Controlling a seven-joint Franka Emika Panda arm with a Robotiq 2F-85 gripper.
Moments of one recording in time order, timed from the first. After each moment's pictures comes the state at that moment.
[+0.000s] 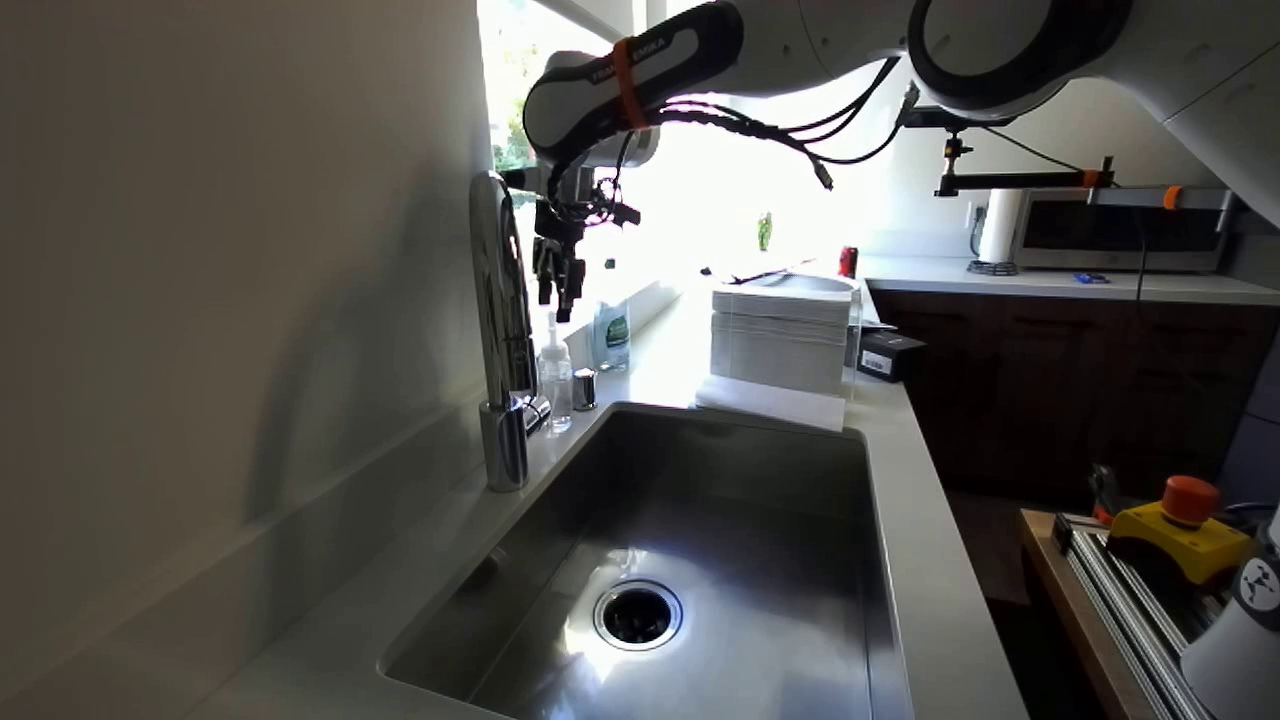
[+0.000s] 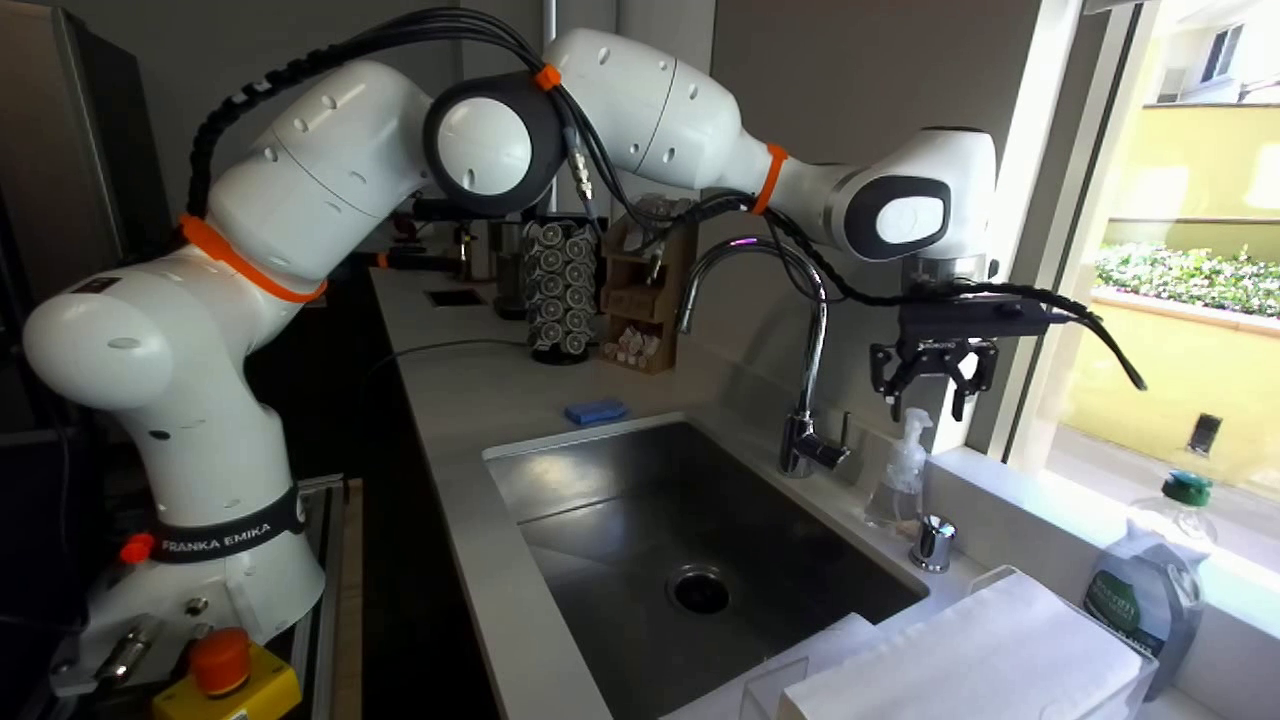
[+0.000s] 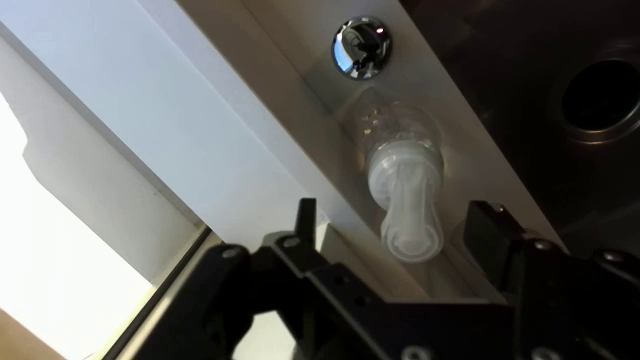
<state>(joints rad) -0.29 0.78 -0.02 -1.09 0.03 2.06 -1.24</state>
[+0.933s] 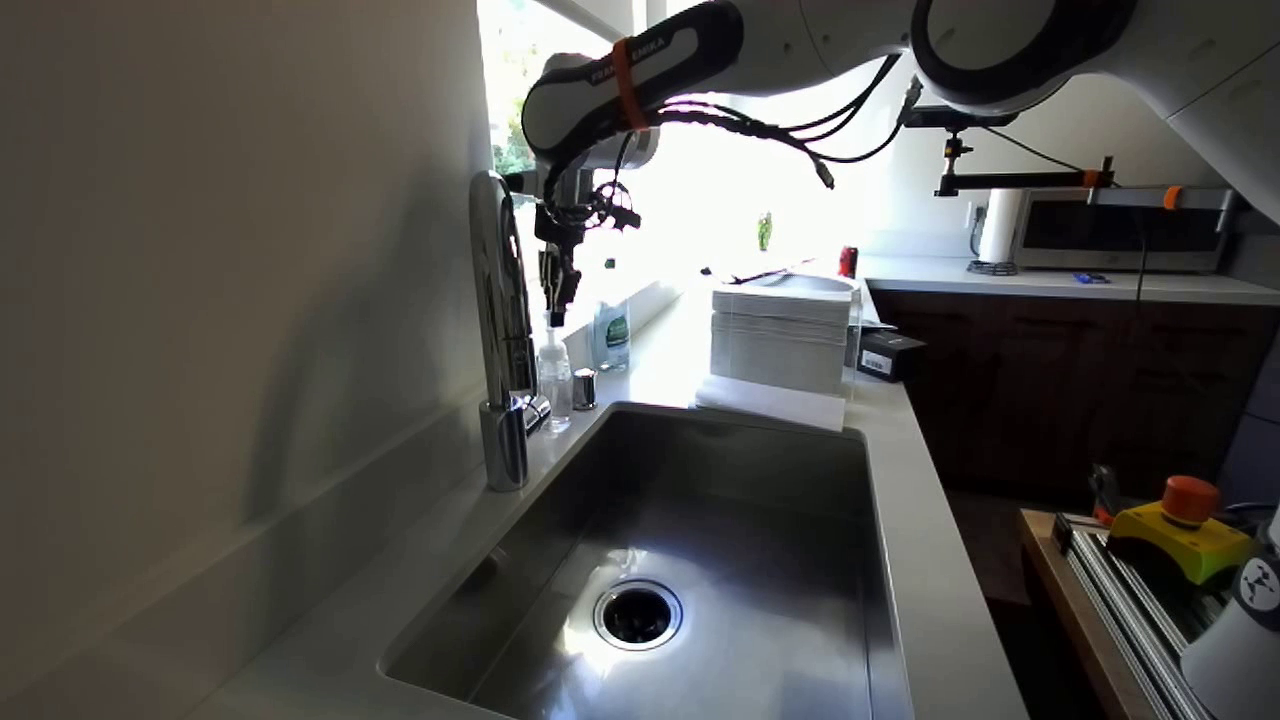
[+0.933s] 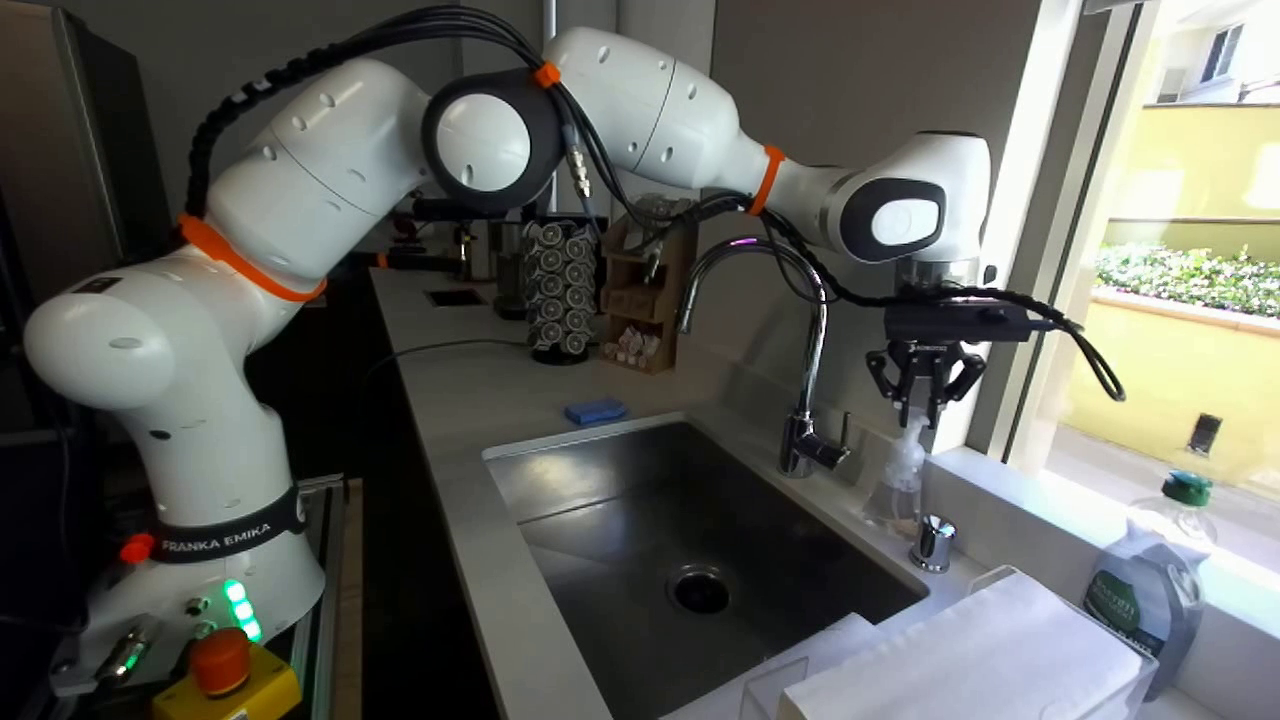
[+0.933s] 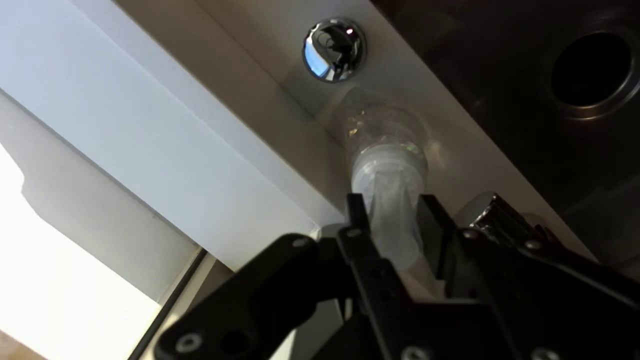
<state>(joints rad) -0.28 0.77 -0.02 -1.11 0.03 2.05 -1.12</state>
